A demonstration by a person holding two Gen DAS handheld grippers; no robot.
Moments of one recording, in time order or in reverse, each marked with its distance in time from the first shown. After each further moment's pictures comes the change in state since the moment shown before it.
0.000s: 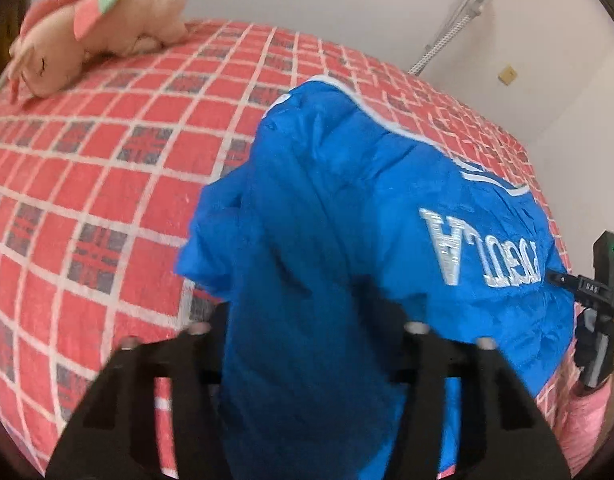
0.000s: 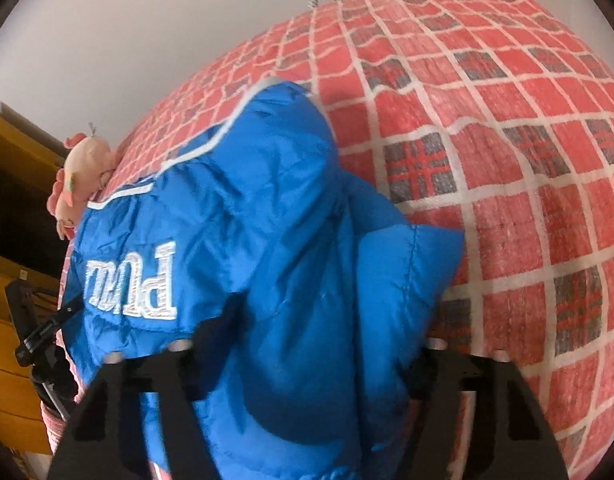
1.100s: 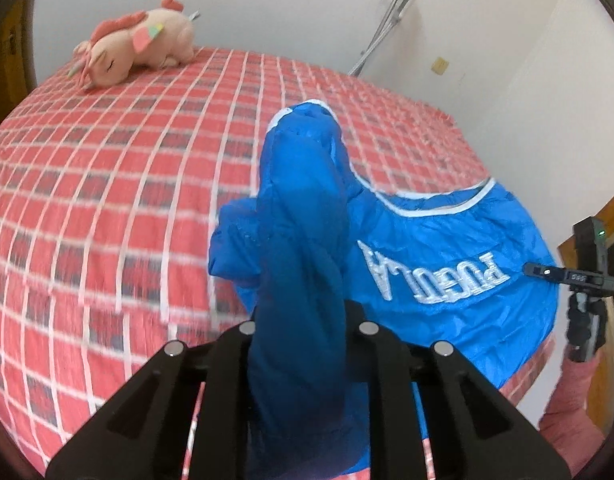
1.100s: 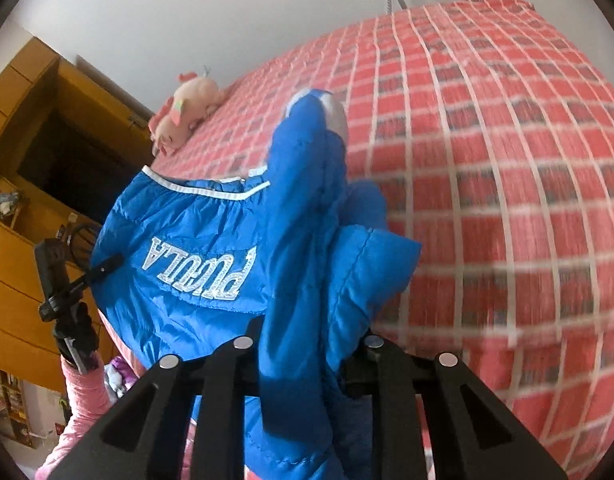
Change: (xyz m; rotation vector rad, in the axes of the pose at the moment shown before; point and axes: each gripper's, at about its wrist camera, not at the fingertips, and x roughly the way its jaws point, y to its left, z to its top) left arm -0.177 0.005 -0.180 0.090 -0.052 -0.074; right arm -0.132 0.047 -0.211 -0.108 0.019 0.135
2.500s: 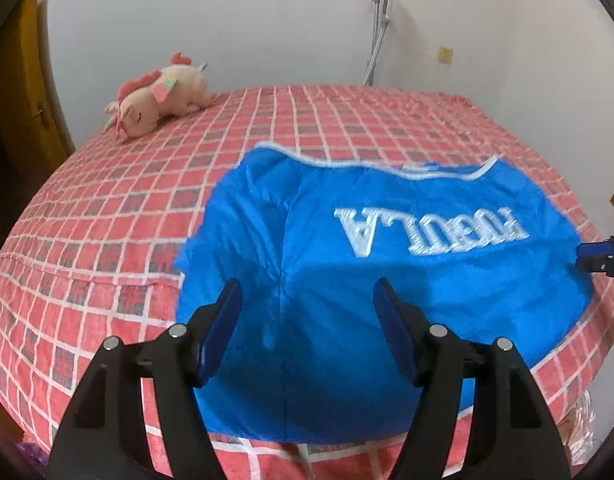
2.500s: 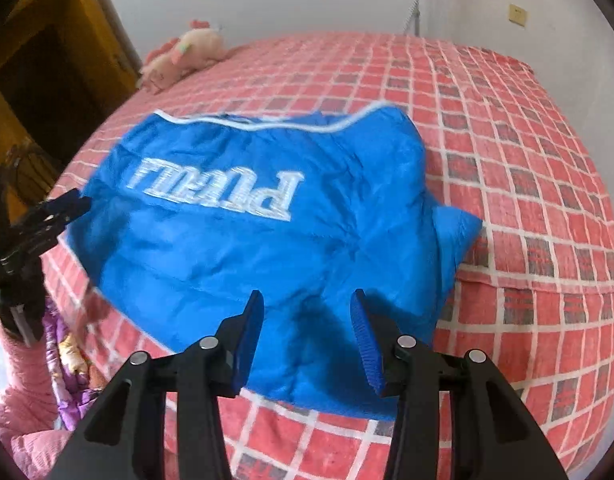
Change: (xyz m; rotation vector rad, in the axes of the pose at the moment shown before) left arm -0.001 -0.056 -0.069 0.168 -0.146 0.245; right arm 0.012 0.065 -0.074 -0.231 -0.026 -0.300
